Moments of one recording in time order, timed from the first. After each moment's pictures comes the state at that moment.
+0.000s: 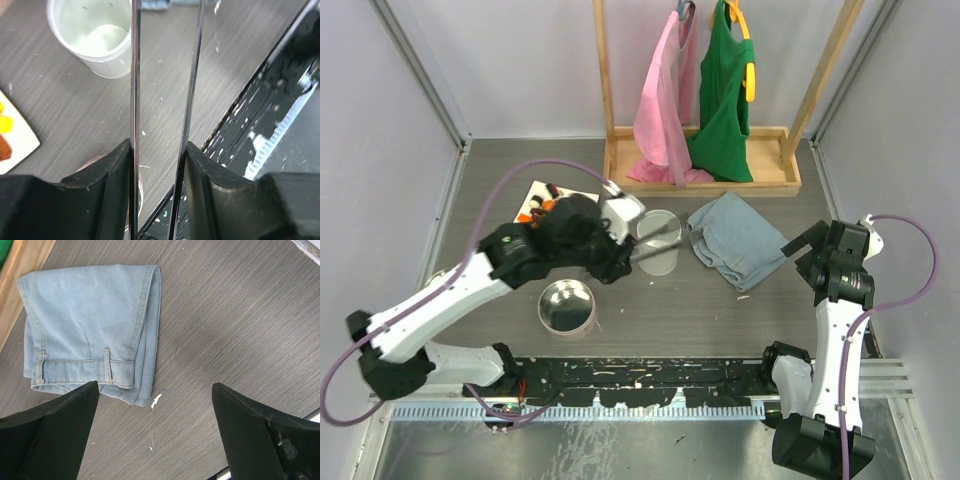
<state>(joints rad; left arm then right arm) -1.01 1.28 1.41 -0.87 0.05 -0.09 -0.34 0.78 0.84 -0.86 0.09 0.60</state>
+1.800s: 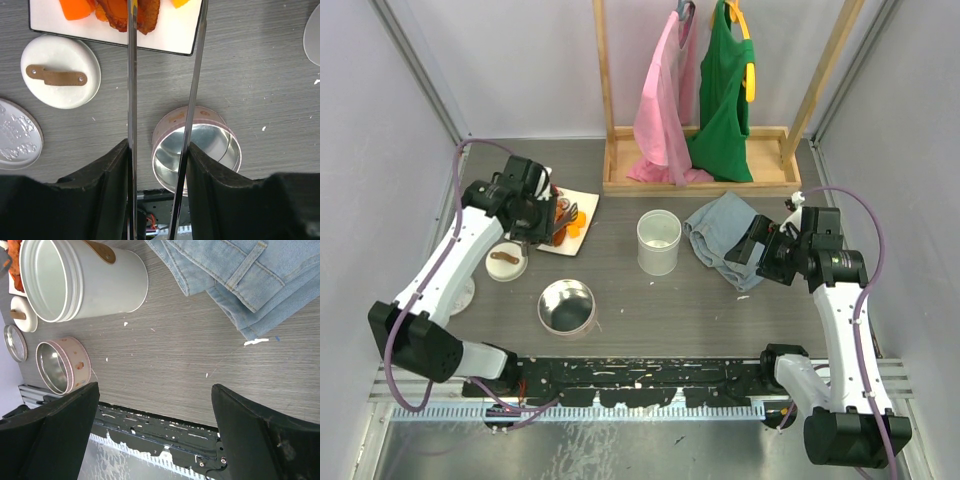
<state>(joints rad) -0.33 1.35 1.38 -1.11 -0.08 -0.21 -0.07 0.89 0.96 -0.97 -0.44 0.40</state>
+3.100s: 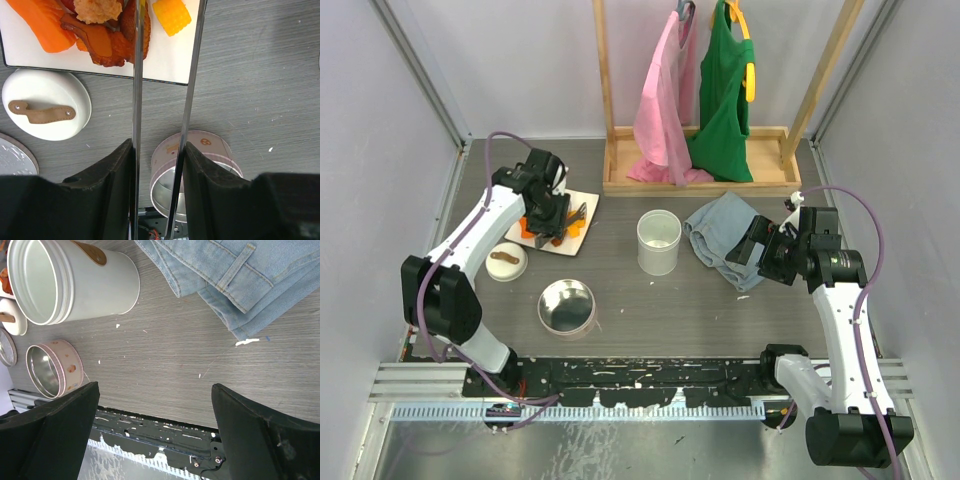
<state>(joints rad) -0.32 1.60 1.43 -1.02 -0.05 -0.17 -0.05 0.89 0.96 -0.97 -0.39 0.40</state>
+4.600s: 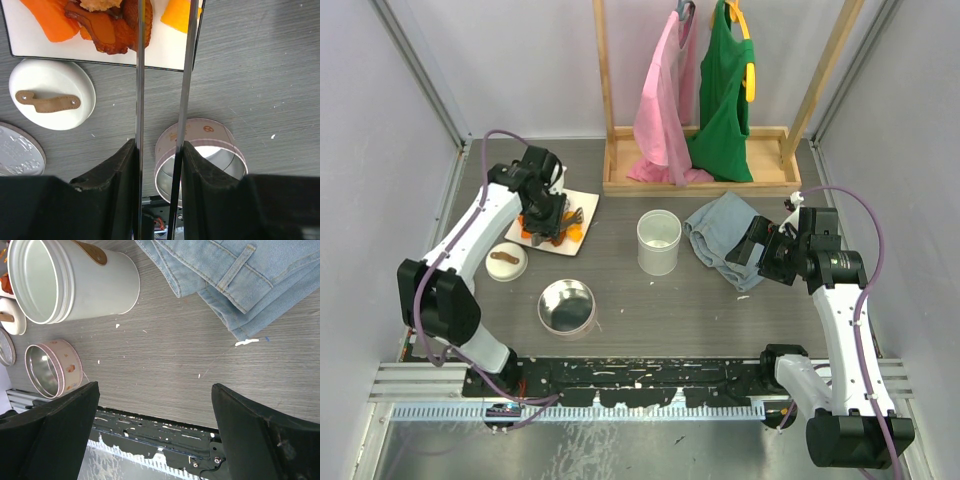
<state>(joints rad) -0.32 1.59 1.47 -1.09 -0.03 -0.14 -0.04 0.88 0.96 -0.97 -0.38 0.40</state>
